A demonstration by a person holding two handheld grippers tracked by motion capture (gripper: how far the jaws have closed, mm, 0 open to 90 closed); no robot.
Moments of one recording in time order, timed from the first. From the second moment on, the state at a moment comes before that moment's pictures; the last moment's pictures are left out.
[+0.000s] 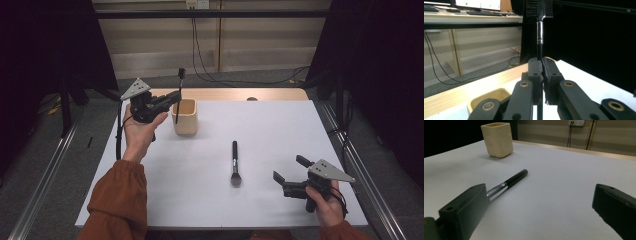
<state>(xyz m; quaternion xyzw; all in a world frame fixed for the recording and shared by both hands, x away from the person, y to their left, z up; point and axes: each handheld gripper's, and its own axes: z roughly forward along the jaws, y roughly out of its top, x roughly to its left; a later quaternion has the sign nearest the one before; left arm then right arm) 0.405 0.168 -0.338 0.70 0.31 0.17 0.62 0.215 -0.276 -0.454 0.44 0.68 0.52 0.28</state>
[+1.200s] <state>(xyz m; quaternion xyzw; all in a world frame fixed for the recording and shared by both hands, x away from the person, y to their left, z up) 0.458 0.152 -0.356 0.69 0.33 0.20 0.61 0.214 -0.277 -0.454 0.44 0.68 0.52 0.28</state>
